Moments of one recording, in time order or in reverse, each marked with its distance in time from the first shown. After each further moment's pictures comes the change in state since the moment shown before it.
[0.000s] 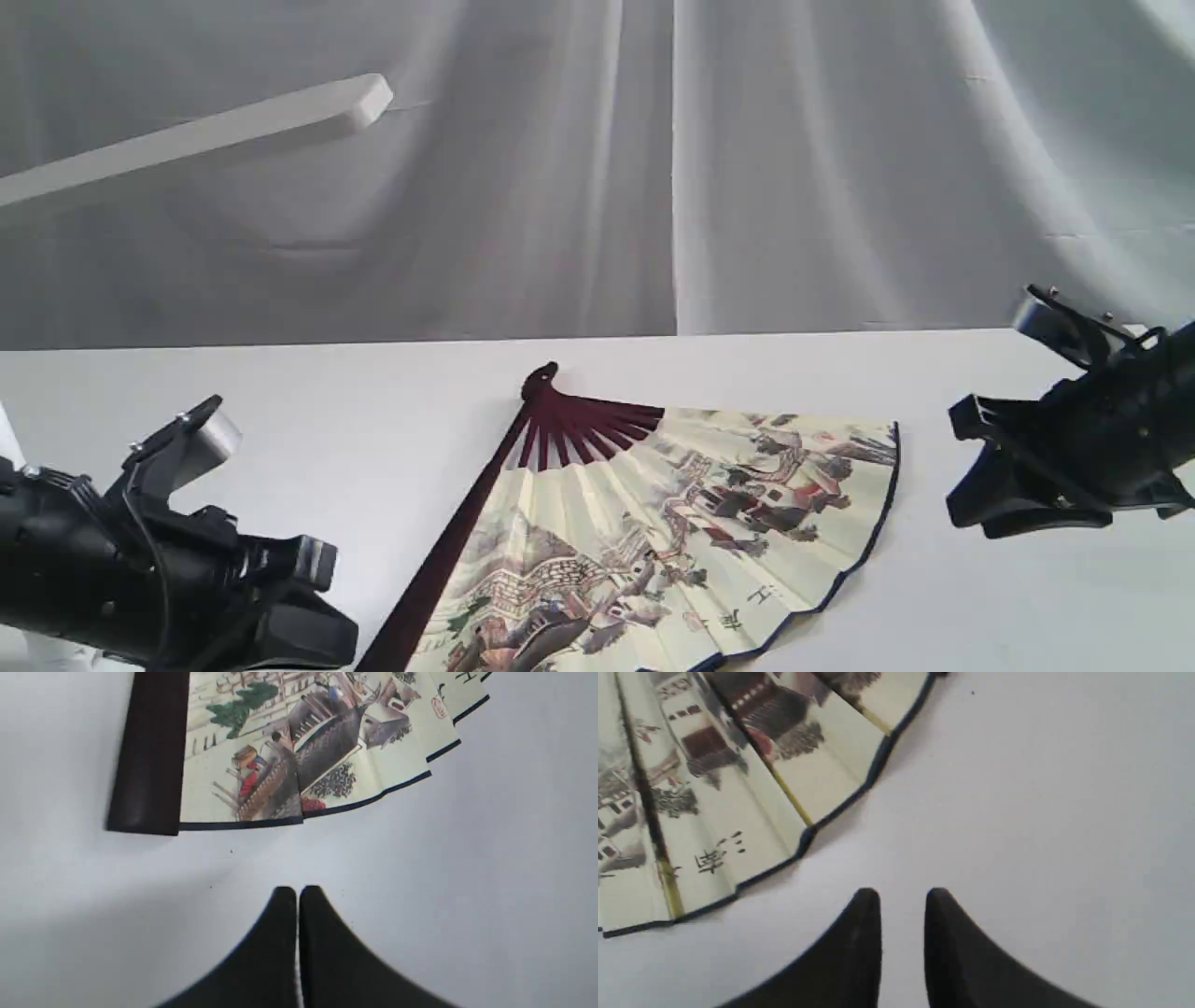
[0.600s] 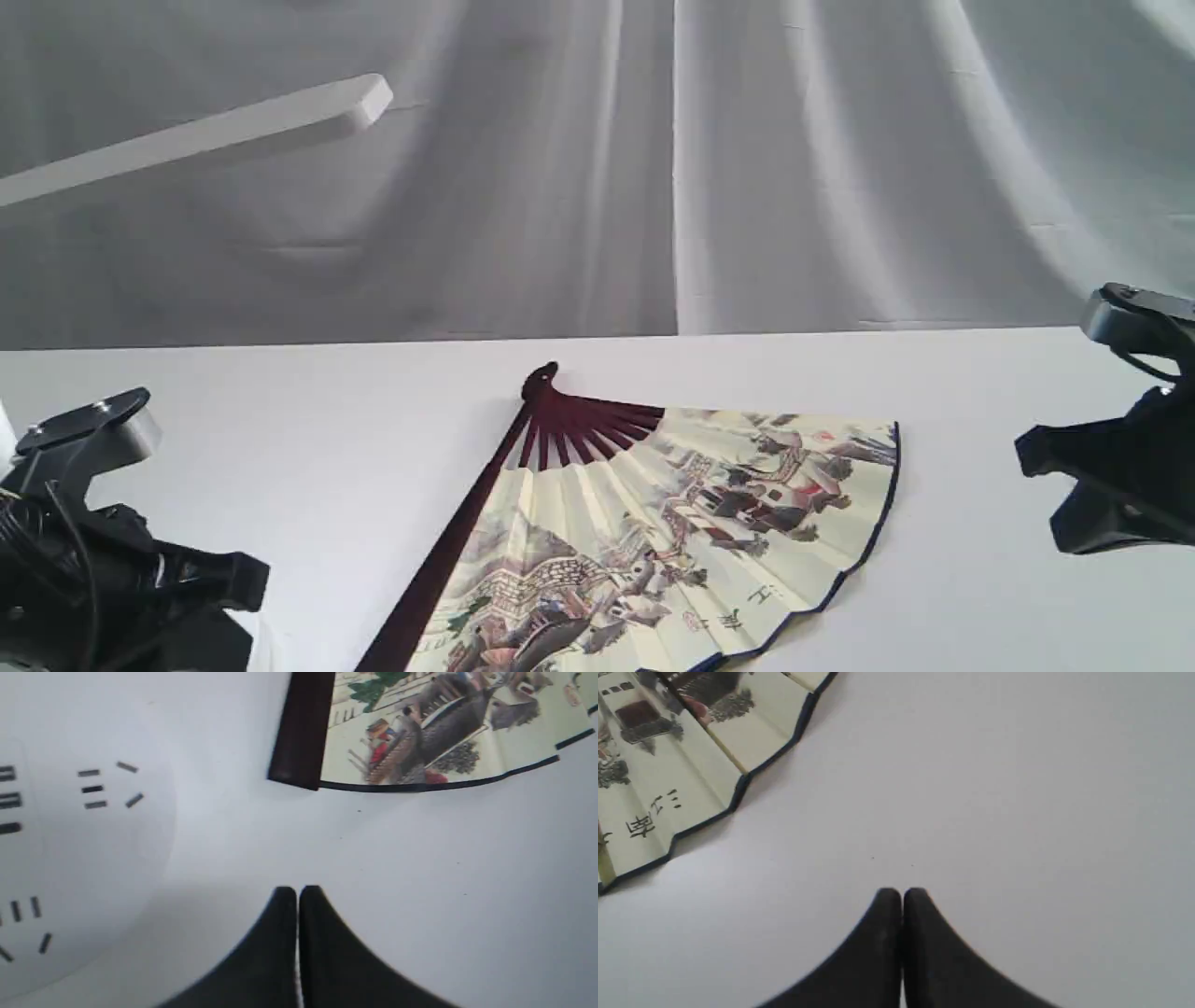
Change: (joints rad) left arm 0.000 -0.164 0.006 0.501 -0.082 -0.477; right arm 0.000 -0.285 0.216 -0.223 -0.142 0.168
